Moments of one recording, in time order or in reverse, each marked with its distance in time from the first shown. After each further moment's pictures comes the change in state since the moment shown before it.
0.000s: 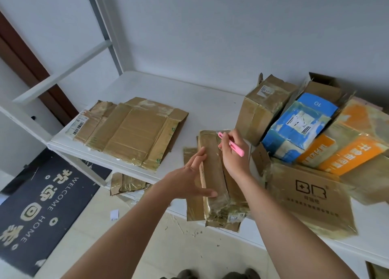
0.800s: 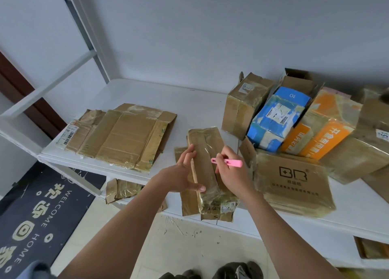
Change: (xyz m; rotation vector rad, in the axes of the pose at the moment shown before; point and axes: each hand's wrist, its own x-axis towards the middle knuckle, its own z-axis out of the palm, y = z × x) left_hand 0.006 0.000 -0.005 0.079 -0.061 -0.012; right_hand -0.058 -0.017 -0.043 -0.104 -0.222 0.166
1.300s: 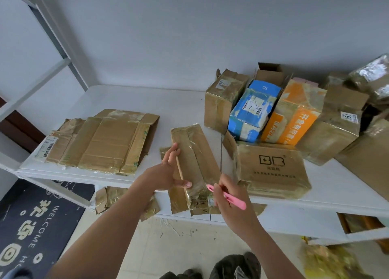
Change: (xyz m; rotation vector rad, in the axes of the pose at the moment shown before) left_hand -0.002 0.006 -0.003 0.054 -0.013 -0.048; right_hand -0.104 -0.005 -0.025 0.128 0.018 -0.119
